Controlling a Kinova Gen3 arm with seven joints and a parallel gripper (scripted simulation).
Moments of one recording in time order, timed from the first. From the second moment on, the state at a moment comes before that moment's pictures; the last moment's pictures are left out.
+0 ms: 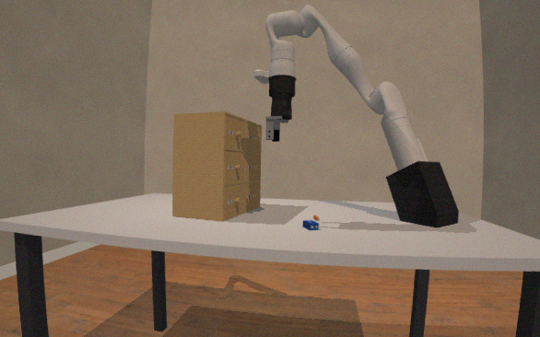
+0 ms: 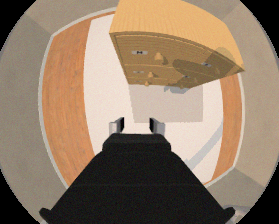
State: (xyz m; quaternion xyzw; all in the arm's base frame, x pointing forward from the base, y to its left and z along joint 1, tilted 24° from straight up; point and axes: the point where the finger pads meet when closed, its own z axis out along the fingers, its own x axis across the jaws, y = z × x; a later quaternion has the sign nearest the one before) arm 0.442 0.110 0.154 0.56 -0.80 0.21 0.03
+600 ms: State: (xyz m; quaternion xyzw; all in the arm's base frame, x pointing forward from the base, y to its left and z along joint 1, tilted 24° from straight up) arm 0.444 0.108 0.153 0.56 -0.80 0.22 0.02
